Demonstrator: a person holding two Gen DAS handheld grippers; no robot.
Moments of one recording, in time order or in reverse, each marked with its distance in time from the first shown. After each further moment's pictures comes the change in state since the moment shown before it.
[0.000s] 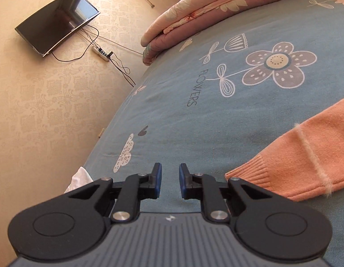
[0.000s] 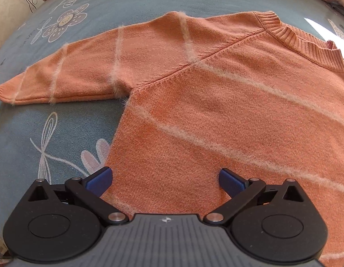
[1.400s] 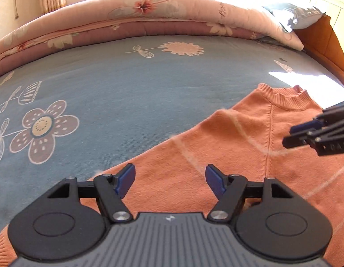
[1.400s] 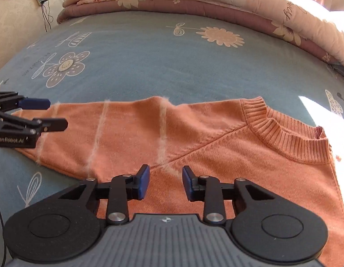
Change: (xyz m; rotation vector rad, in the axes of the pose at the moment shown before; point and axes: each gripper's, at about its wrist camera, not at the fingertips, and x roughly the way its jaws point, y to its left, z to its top) left arm -0.089 -0.178 0.075 0.050 -0.182 -0.974; right arm -0.026 -0.039 0.093 -0.142 -0.263 -0.044
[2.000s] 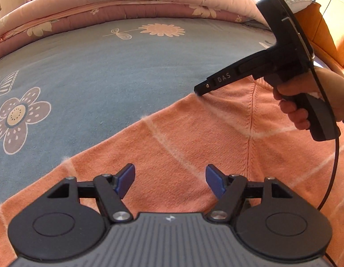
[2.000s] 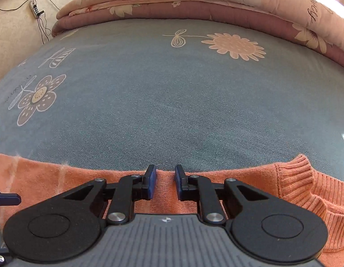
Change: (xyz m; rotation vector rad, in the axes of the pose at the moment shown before) left arm 0.007 -0.013 0.001 0.009 0.053 -0.096; right arm 0.102 -0.022 0.068 0.033 -0.033 0.083
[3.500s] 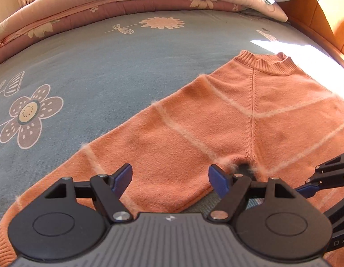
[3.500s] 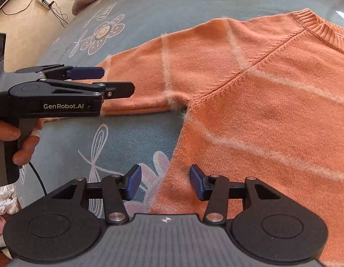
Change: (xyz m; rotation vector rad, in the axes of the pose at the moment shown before) left arm -0.012 0.017 -0.023 0.006 0.090 0.042; right arm -0.097 0.099 -0.150 0.186 0.238 0.204
